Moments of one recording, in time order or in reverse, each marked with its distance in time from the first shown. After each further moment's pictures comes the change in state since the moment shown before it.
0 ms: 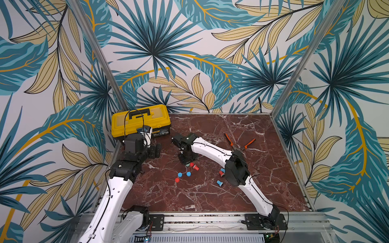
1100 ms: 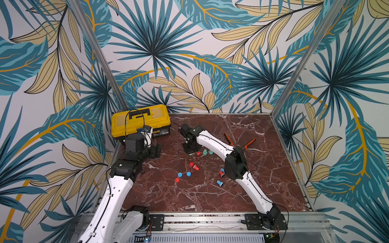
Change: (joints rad) left arm 0.000 0.011 0.000 0.000 0.004 0.000; right arm -0.110 0.137 0.173 0.027 0.027 -0.019
